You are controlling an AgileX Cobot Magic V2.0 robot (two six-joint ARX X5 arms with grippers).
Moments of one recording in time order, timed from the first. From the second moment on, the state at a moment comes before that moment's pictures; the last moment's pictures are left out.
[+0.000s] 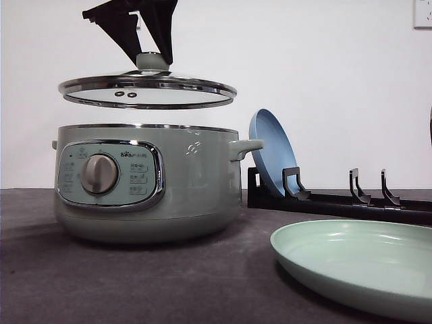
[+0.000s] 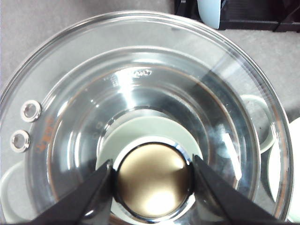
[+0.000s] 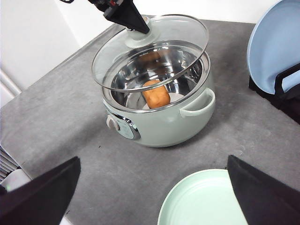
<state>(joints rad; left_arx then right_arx) -0.46 1.92 2.19 -1.29 0.06 0.02 0.66 0.58 0.97 -0.77 -0.13 0.27</state>
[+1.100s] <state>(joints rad) 0.07 1.92 2.19 -1.31 0.05 0.01 0.66 0.86 1.01 -0.71 -0.21 0.24</state>
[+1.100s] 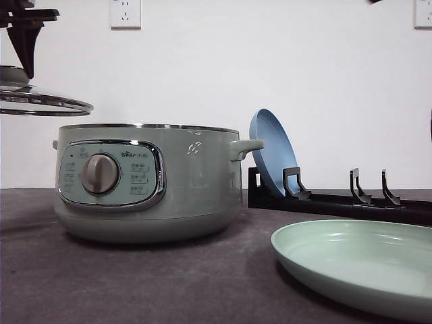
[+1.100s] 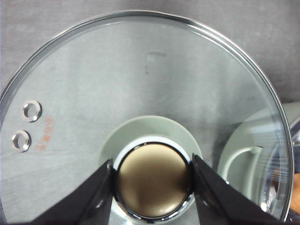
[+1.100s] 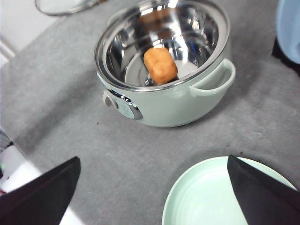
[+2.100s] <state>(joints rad) 0.07 1.92 2.19 -1.33 0.05 0.01 0.68 2.11 2.13 -0.95 -0.31 -0.18</state>
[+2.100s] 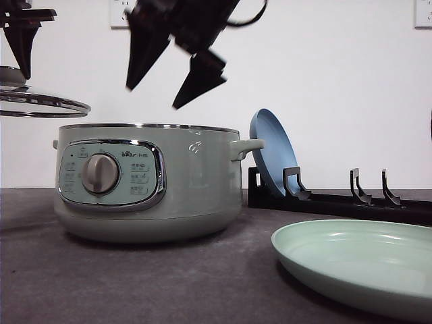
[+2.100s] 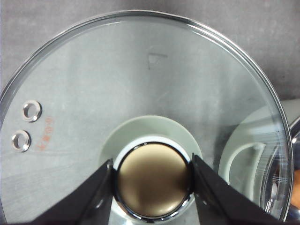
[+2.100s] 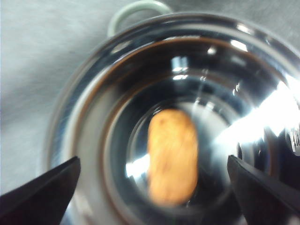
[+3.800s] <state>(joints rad) 0.07 1.92 2.19 -1.33 0.05 0.01 0.63 2.18 2.41 -1.28 -0.28 -0.21</state>
